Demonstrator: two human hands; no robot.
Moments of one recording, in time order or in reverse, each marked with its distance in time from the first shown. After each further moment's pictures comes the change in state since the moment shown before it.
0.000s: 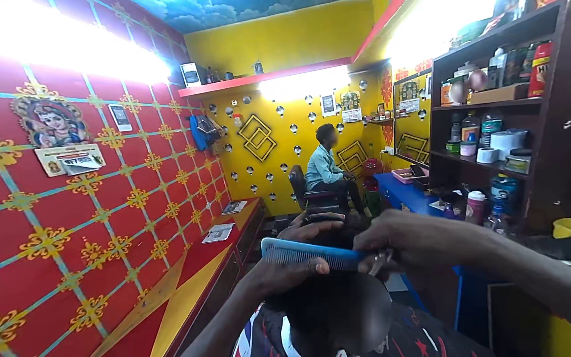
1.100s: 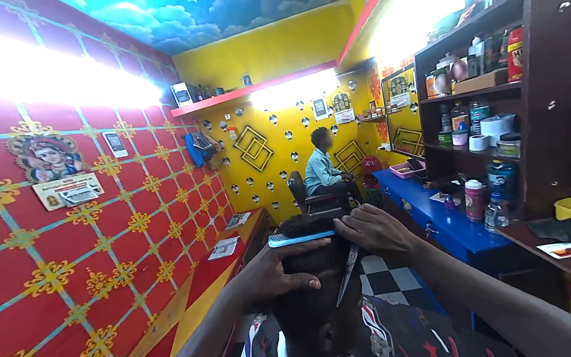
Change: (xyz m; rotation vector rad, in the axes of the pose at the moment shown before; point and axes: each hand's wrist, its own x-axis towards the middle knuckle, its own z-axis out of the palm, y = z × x) left_hand 0.011 -0.014 -0.014 0.225 -0.212 -0.091; right_hand -0.010 0.093 0.075 -1.005 0.643 -0.096
